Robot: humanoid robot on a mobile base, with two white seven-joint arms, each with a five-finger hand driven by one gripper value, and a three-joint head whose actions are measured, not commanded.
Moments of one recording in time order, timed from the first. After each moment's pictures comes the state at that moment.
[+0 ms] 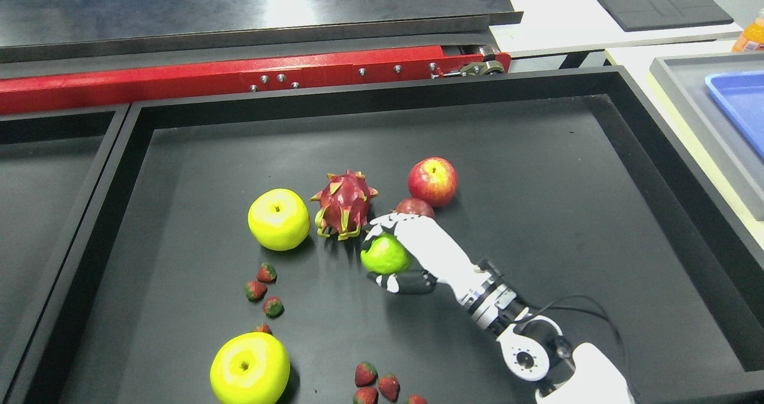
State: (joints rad) left arm 0.04 0.00 -0.06 -0.05 0.05 -0.03 -0.14; right arm -0.13 -0.22 0.45 -1.68 0.62 -0.21 0.09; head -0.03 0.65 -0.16
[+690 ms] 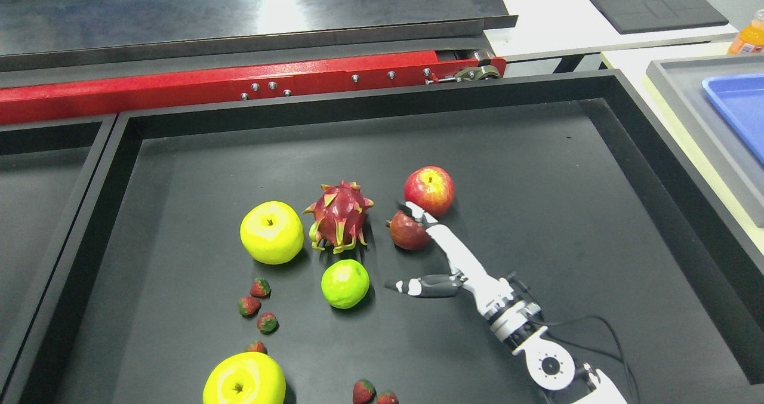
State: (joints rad) left arm 0.04 0.00 -0.06 -0.05 0.05 -0.03 -0.14; right arm 0.02 -0.12 0.21 -1.65 0.17 -0.23 0.17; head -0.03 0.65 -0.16
